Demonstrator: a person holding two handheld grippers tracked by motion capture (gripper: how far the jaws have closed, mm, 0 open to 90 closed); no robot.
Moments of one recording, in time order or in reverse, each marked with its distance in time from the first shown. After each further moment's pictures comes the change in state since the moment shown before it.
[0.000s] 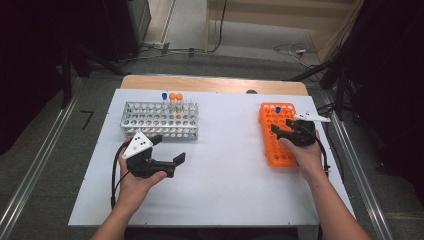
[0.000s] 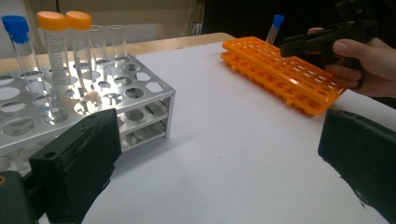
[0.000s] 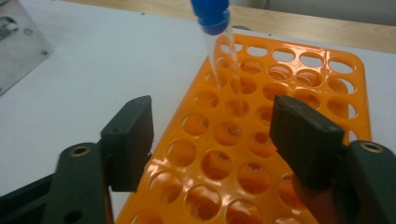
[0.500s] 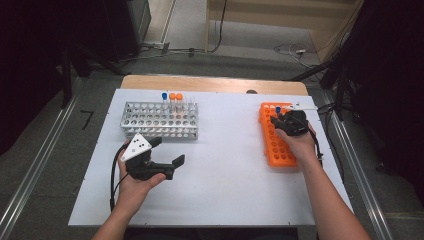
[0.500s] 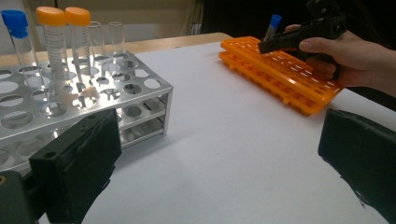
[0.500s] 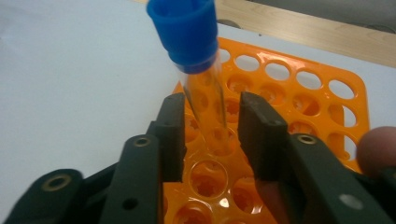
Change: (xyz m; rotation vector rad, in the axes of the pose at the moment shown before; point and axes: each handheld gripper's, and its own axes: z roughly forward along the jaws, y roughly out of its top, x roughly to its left) left arm -0.001 -0.003 -0.003 -0.008 -0.004 -0.016; right arm 0.000 0.020 0.031 0.067 -0.068 -0.065
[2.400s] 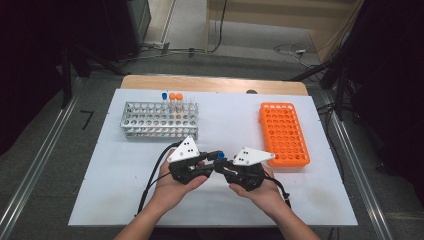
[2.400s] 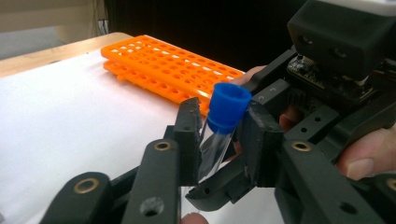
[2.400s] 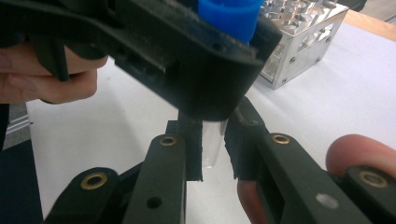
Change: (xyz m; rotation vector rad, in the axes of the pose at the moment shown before) left arm -0.072 0.017 0.061 0.041 -0.327 0.146; right arm 0.188 -0.041 -0.086 -0.109 0.537 -0.301
